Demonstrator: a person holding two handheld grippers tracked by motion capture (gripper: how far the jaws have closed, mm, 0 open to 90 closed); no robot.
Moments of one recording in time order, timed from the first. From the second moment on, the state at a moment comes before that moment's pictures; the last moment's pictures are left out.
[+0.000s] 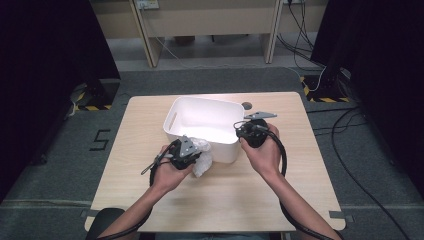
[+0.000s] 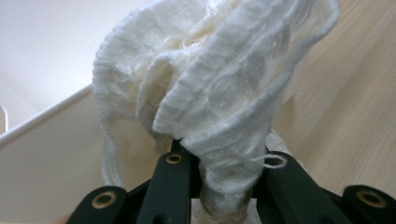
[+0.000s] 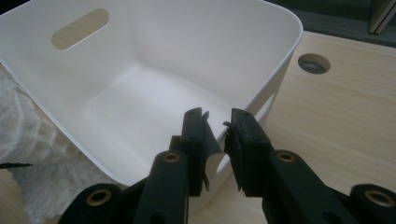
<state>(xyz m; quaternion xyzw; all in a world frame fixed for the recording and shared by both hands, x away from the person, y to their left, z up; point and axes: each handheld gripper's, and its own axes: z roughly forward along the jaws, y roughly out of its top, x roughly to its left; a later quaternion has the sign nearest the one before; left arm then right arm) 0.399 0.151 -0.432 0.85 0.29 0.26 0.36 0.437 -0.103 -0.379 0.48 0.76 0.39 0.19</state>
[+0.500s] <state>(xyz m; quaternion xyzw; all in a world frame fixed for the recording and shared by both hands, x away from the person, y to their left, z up) 0.399 0.155 -0.421 0.84 0.29 0.26 0.37 0.436 -0.103 -0.379 0.48 0.76 0.39 0.19</state>
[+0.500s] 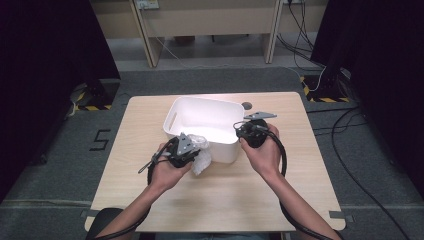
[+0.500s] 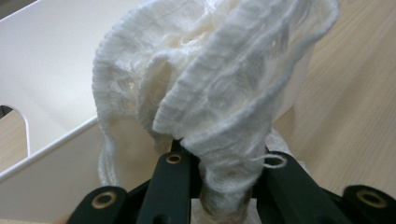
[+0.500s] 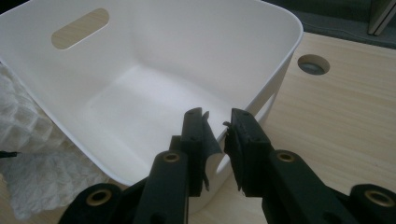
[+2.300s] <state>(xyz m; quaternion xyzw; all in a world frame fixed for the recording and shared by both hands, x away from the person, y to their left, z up) 0.402 0.133 -0.447 0.86 0.27 0.26 0.35 0.437 -0.103 -0.379 0.48 0.76 0.39 0.19</state>
